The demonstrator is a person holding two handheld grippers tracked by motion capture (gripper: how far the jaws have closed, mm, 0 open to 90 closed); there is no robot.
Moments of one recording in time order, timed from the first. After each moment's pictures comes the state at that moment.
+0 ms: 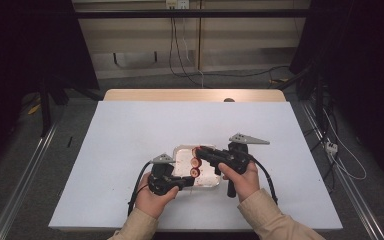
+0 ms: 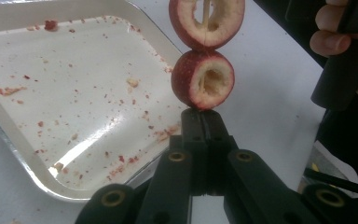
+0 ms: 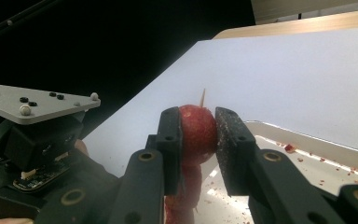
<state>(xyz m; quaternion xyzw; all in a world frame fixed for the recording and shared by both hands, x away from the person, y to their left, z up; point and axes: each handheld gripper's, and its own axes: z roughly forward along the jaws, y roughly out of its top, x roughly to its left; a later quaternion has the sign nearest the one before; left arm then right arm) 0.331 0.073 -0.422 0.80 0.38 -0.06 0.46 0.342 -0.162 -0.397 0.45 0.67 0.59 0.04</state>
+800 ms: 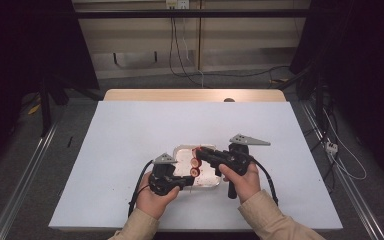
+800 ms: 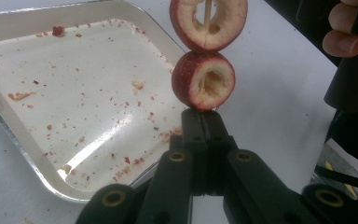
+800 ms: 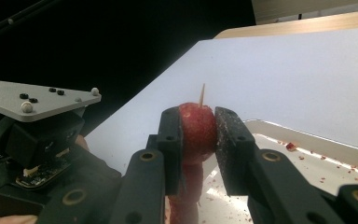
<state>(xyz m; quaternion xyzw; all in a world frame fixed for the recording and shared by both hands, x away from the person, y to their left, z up) 0.330 0.071 -0.420 0.81 0.37 -0.05 0.46 0.339 -0.162 -0.396 0.44 0.67 0.59 0.05</state>
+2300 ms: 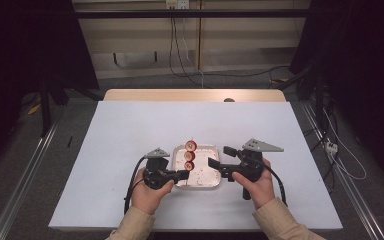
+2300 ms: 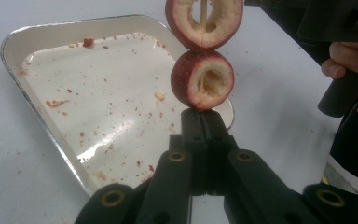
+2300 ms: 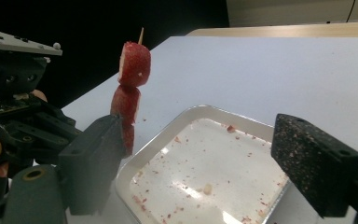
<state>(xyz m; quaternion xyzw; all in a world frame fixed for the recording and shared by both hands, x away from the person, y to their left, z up) 0.345 0.085 -0.418 0.79 0.40 -0.05 0.47 0.331 -0.198 -0.412 0.44 0.69 0.57 0.11</state>
